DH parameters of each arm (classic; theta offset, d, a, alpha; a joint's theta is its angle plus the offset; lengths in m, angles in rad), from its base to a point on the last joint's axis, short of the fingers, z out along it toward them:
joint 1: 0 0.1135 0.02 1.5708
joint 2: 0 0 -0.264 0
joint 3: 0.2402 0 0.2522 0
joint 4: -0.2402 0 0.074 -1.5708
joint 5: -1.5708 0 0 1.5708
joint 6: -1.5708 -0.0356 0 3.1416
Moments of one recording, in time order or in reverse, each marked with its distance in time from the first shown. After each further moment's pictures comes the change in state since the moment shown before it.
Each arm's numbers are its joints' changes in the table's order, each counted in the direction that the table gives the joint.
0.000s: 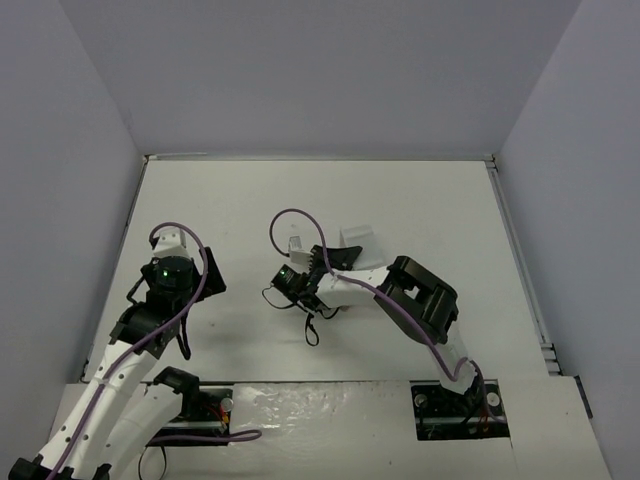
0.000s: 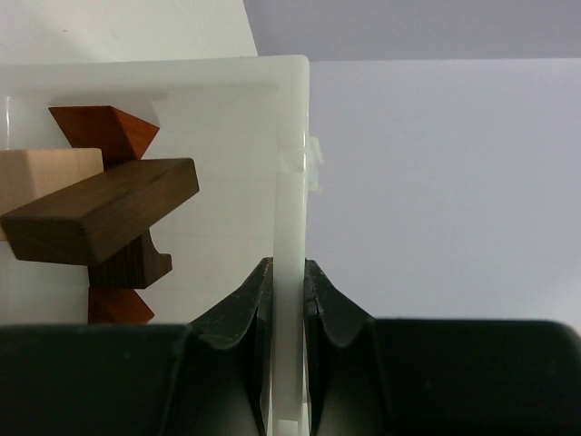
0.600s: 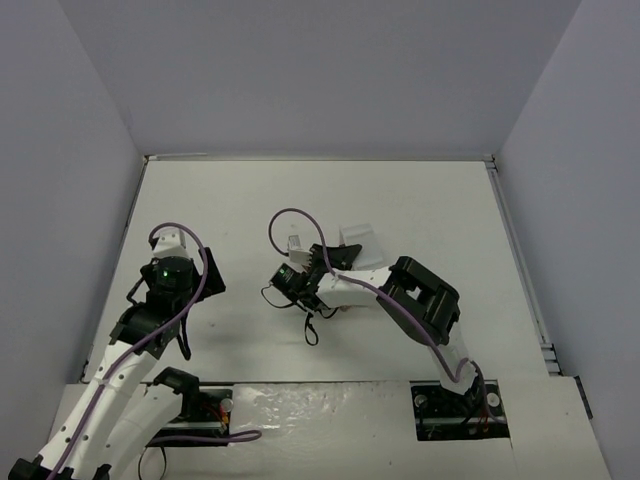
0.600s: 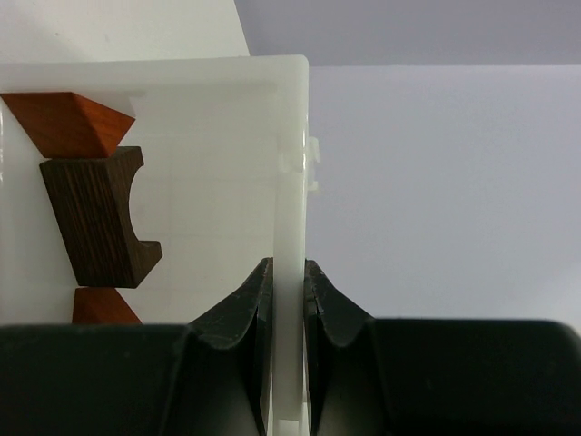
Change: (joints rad) left arm 0.000 0.000 0.000 0.000 0.008 0.000; right arm -0.003 0.014 0.008 0.008 -0.008 0.037
